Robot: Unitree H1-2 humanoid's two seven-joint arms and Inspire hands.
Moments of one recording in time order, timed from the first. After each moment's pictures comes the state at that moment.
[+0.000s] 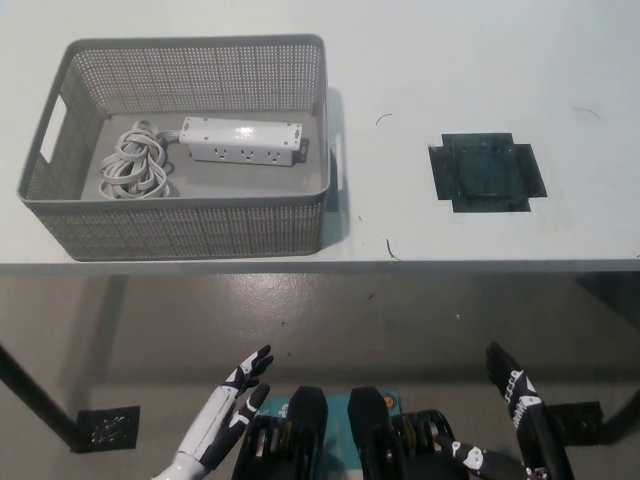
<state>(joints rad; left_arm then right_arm) -0.08 0.13 -0.16 0.39 0.24 -0.41 -0.06 0.07 -0.02 0.00 0.22 -0.08 -0.39 0.12</state>
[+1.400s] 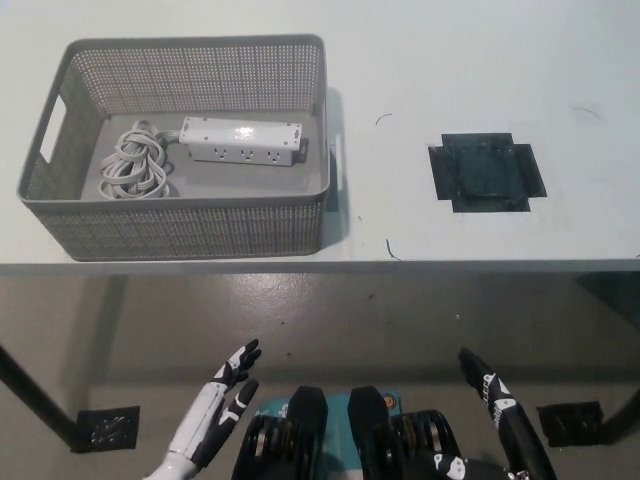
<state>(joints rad) -0.07 0.13 -0.12 0.37 0.23 -0.43 -0.03 0.06 -0.08 0.12 0.23 -0.12 -0.42 0.09</state>
